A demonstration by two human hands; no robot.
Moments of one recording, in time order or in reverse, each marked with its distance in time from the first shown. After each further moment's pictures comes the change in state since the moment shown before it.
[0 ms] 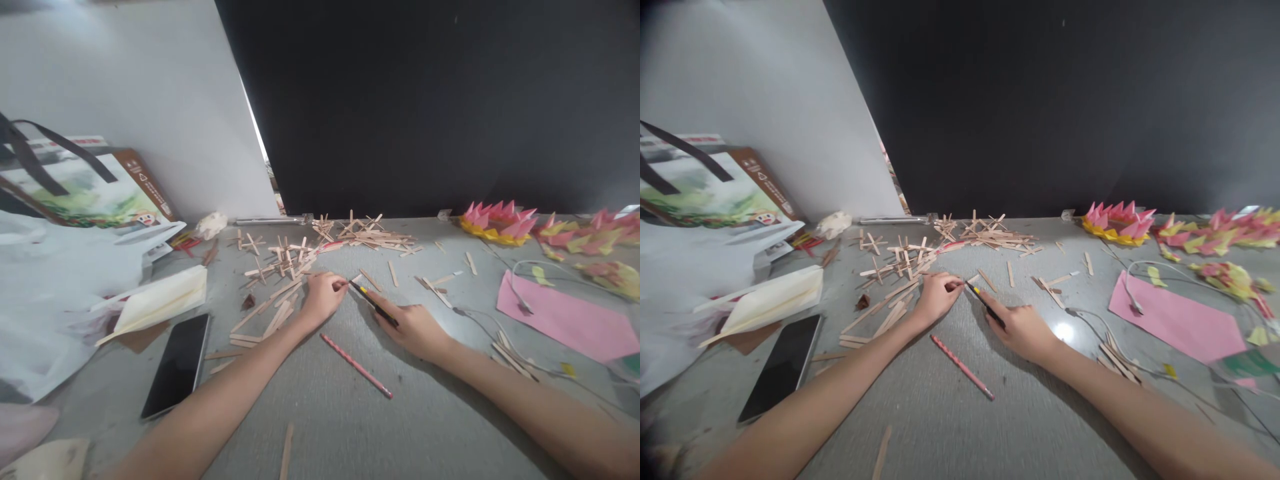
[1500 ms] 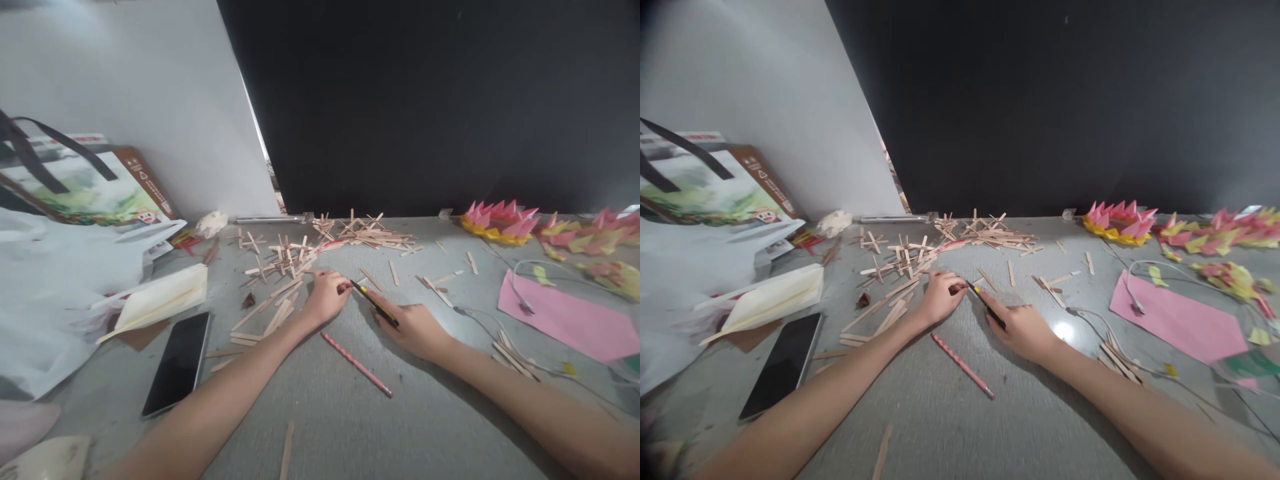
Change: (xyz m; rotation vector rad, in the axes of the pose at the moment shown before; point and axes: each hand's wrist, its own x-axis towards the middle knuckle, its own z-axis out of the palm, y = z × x) left_hand -0.002 -0.002 0.002 0.067 -0.083 0.153; right_hand 0.000 0.001 0.001 0.020 0.001 -0.018
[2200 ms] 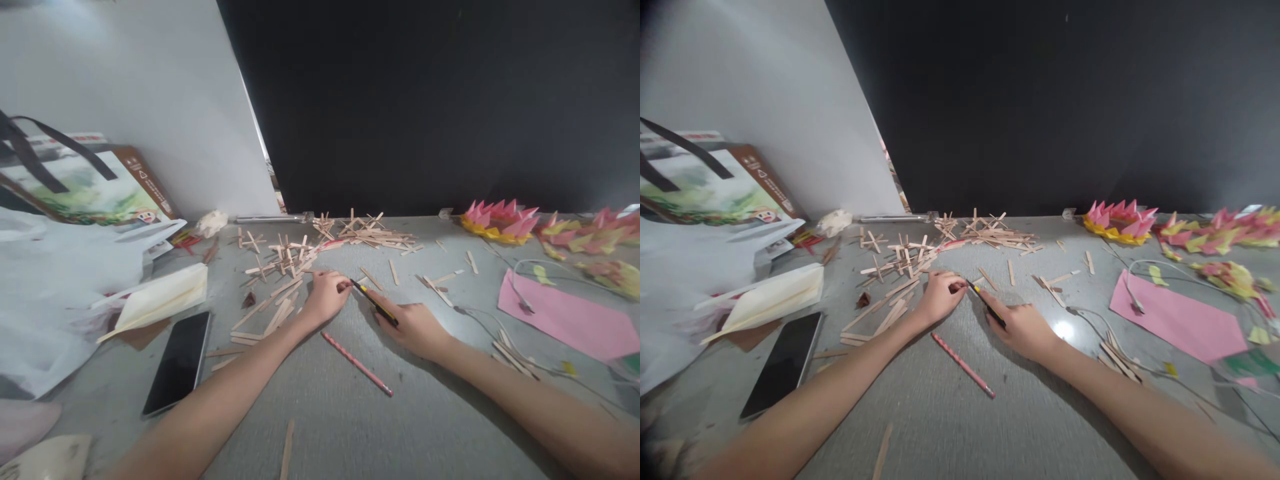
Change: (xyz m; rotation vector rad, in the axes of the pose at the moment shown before) left_hand 0.000 0.003 0.000 0.010 0.031 -0.020; right_hand 0.000 -0.001 -0.001 -0.015 -0.012 0.007
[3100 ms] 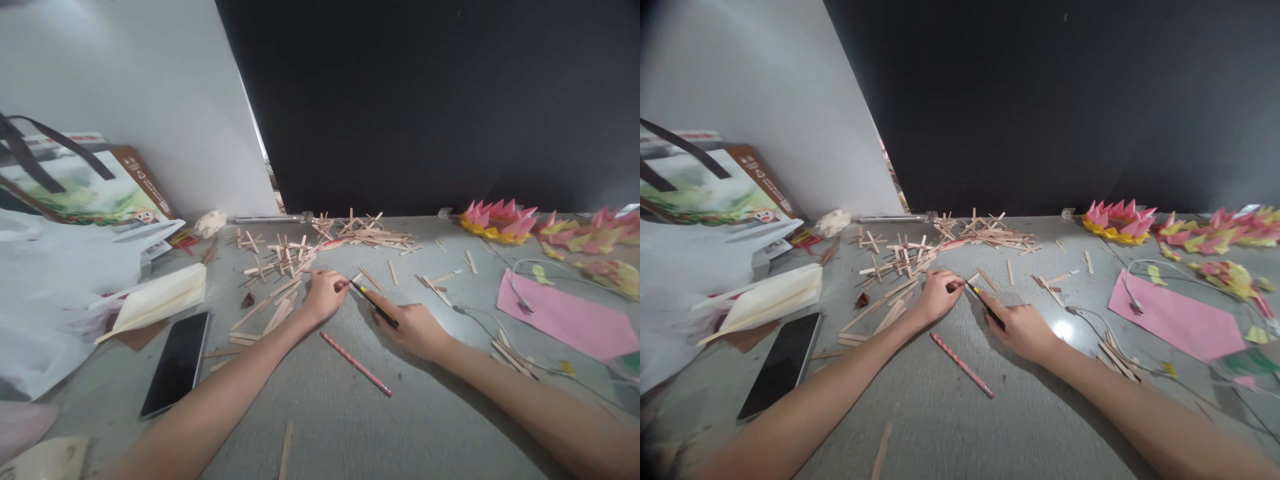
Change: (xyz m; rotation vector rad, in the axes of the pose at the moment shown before) left_hand 0.001 -0.004 -0.002 -0.015 -0.011 -0.011; right_hand -0.001 -0.001 -0.002 0.010 -0.008 0.003
